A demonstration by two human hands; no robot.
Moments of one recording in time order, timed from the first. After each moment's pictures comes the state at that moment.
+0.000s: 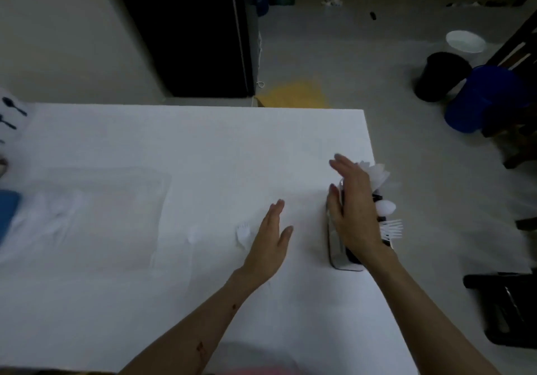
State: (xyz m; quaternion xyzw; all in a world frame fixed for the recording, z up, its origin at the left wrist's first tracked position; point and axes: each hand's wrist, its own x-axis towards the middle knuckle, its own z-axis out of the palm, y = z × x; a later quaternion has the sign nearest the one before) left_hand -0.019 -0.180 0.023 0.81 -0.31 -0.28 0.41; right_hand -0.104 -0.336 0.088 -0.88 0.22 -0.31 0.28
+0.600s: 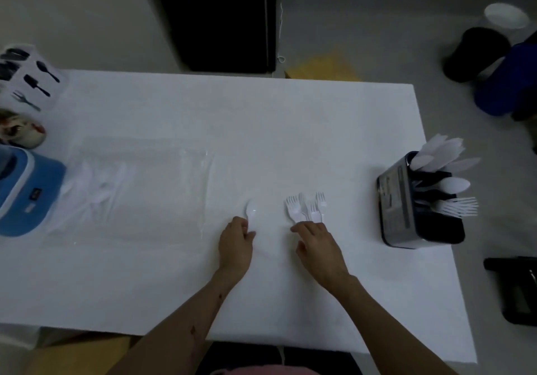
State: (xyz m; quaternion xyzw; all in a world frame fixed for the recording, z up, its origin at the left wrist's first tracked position) left_hand 0.057 -0.024 -0.031 0.92 -0.12 -0.22 0.30; right_hand -0.073 -0.164 -0.034 -0.95 0.22 -0.04 0.24
